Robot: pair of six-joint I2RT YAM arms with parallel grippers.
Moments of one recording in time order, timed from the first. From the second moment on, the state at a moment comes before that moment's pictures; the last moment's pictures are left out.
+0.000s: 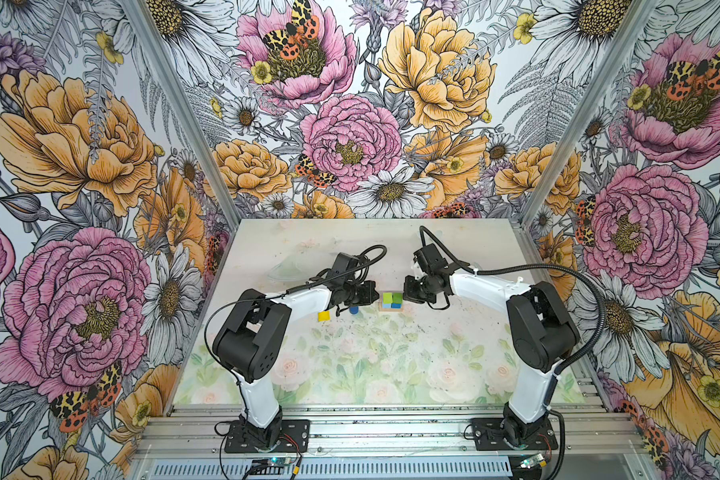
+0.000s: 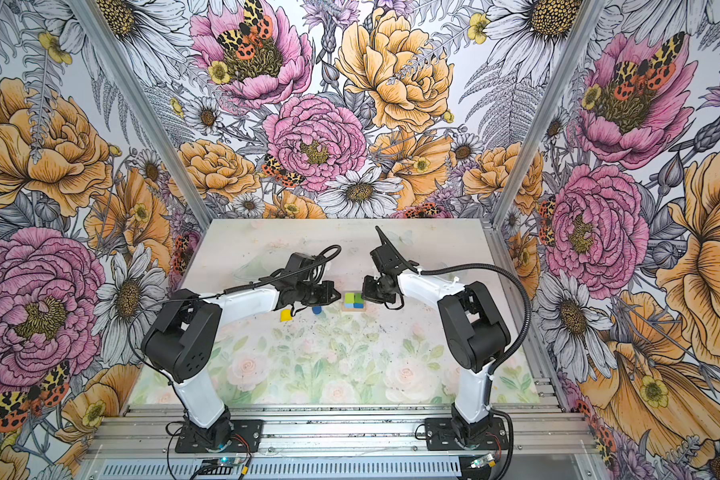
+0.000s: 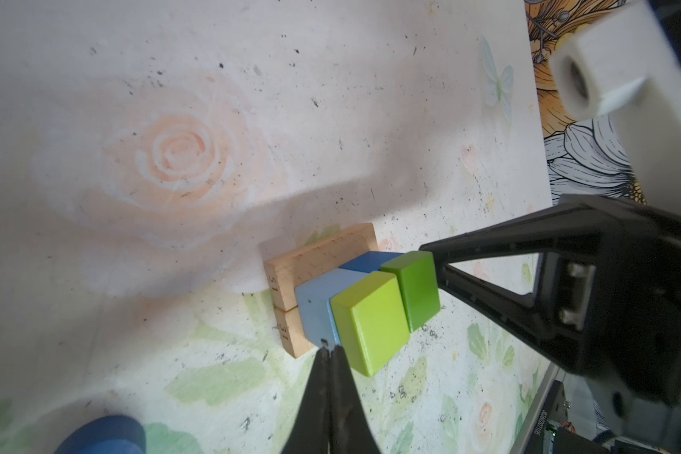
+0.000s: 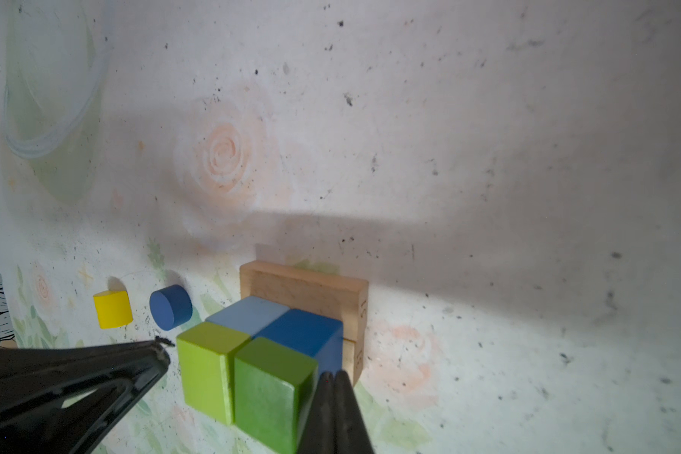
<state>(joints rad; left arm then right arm) -0.51 1.80 1.06 -0.12 0.41 -0.51 0.47 1.86 1.26 -0.51 -0.29 0.59</state>
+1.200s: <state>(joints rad) -0.52 1.86 1.08 -0.10 0.42 -0.51 0.48 1.86 1.27 -0.51 -0.29 0.59</state>
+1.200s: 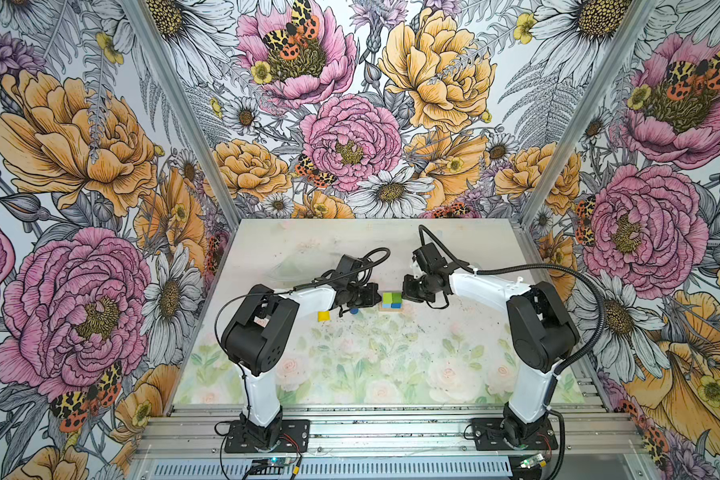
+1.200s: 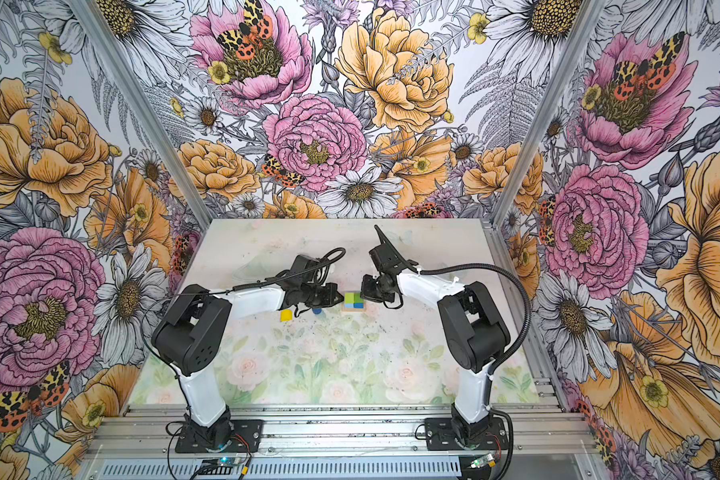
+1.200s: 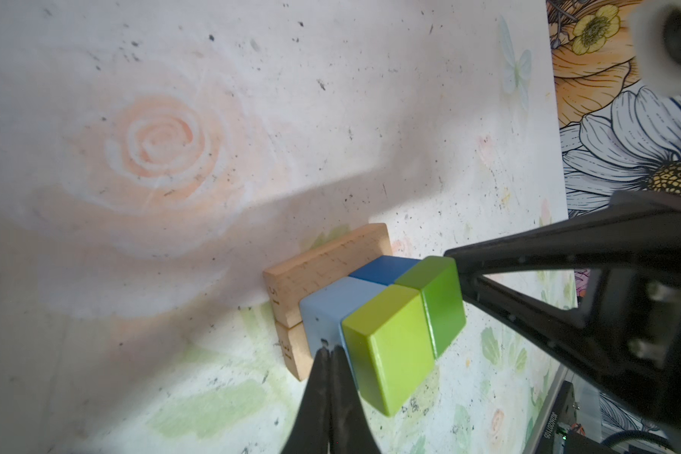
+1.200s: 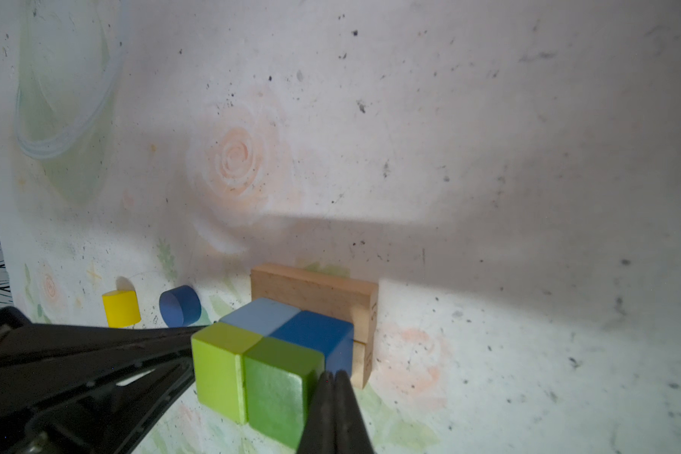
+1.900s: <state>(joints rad) -0.52 1.86 1.08 -0.11 0.42 -0.51 0.48 1.86 1.27 -0.51 -0.29 0.59</state>
